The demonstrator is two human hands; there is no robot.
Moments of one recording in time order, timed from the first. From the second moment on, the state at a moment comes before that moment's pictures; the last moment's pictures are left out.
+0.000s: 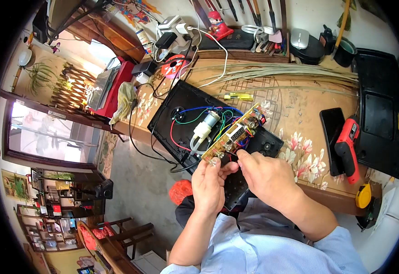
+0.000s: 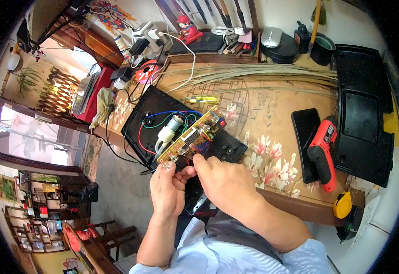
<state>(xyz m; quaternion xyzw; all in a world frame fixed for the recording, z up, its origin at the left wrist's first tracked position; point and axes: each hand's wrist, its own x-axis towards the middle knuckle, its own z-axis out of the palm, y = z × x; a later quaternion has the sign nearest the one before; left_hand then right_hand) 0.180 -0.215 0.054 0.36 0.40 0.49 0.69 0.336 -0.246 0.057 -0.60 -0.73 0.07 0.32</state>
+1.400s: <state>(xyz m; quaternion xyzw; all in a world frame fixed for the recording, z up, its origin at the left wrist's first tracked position) 0.187 -0.212 0.050 0.46 0.43 0.48 0.61 0.336 -0.240 0.067 -0.60 -0.74 0.08 0.29</state>
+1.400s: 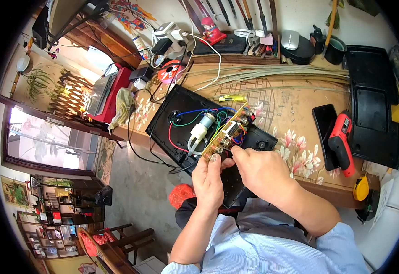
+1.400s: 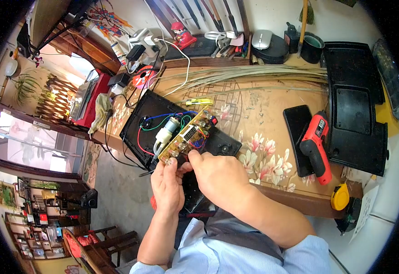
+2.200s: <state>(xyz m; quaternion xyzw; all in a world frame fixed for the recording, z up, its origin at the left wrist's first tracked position) 0.173 -0.196 0.060 0.27 0.42 0.46 0.73 0.334 -0.236 0.074 -0.61 -0.73 0.11 0.28</state>
